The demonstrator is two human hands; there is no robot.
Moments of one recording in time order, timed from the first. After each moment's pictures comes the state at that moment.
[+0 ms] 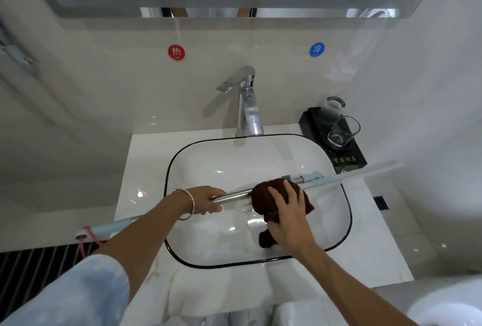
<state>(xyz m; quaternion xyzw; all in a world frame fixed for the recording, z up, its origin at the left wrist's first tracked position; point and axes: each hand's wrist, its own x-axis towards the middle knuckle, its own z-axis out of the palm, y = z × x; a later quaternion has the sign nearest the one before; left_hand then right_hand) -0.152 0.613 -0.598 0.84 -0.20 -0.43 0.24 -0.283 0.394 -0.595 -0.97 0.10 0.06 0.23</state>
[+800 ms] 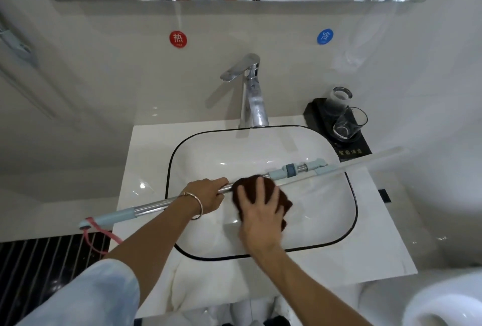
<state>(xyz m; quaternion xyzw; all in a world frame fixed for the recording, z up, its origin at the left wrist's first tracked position) -0.174 0.607 -0.607 0.94 -0.25 -0.20 0.07 -0.280 0.476 -0.597 -0.99 0.10 0.09 0.06</state>
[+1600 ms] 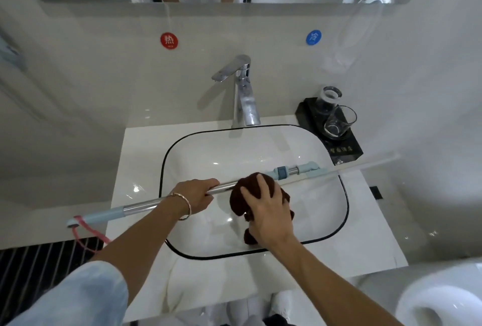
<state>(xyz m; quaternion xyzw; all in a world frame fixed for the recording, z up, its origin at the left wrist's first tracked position) -0.171 0.618 -0.608 0.94 -0.26 -0.21 0.08 -0.282 0.436 -0.597 -0.99 0.03 0.07 0.08</state>
